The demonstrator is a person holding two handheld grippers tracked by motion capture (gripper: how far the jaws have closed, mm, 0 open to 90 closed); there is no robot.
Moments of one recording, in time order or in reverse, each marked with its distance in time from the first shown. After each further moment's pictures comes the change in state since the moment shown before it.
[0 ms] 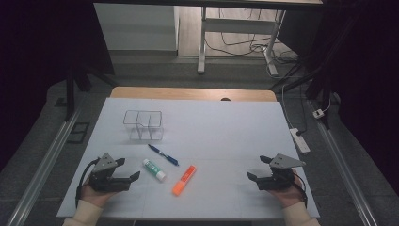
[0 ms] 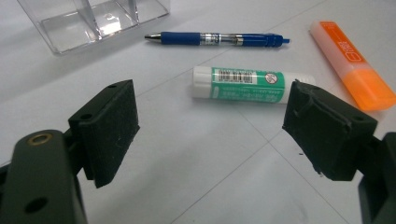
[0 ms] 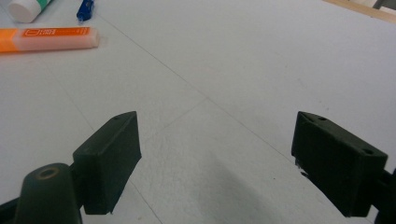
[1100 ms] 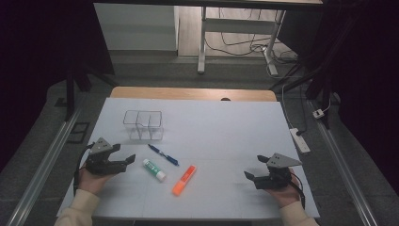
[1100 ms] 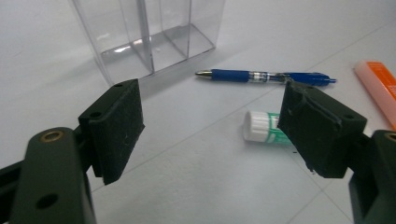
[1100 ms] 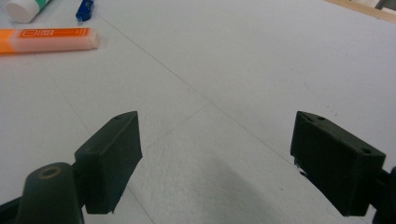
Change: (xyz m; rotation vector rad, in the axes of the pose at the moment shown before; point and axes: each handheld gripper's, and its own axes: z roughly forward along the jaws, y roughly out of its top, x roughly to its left) left arm 0.036 0.026 0.004 -0.023 0.062 -0.037; right arm 0.002 0.001 0.008 -0.005 0.007 -0.003
